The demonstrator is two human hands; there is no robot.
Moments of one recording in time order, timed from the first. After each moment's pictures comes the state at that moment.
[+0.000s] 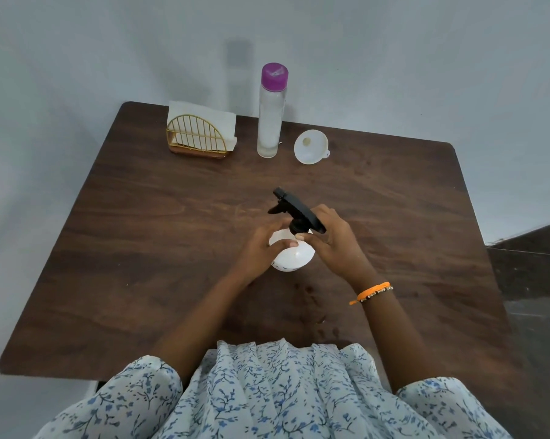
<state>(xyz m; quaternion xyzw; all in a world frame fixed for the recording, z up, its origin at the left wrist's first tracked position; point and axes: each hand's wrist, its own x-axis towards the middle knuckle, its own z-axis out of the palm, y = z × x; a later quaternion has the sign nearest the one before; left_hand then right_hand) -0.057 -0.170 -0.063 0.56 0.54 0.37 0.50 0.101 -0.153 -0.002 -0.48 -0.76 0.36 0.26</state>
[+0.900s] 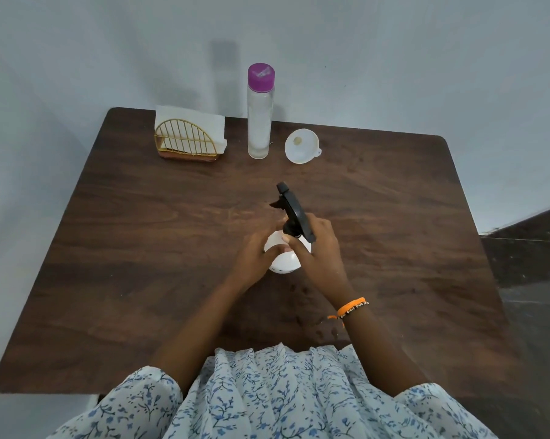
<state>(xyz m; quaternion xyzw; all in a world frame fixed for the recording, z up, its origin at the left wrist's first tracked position) -0.053 -0.177 -0.060 0.56 0.58 0.35 0.48 0.084 -0.175 -0.023 -0.56 -0.65 0.38 0.35</state>
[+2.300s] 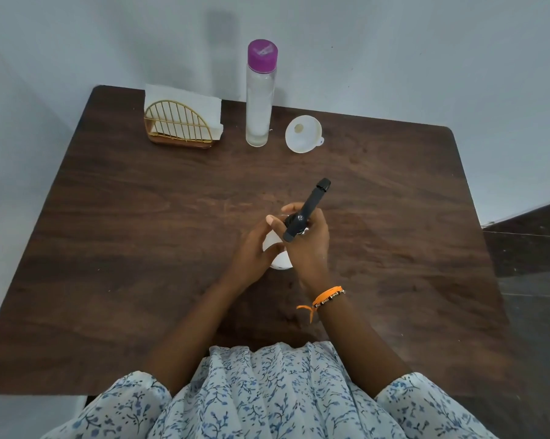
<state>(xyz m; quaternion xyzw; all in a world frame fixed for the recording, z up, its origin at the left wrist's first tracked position) -0.055 -0.175 -0.077 0.59 0.55 0.37 0.46 0.048 -0.163 -0.028 -0.63 -0.45 0.46 0.43</state>
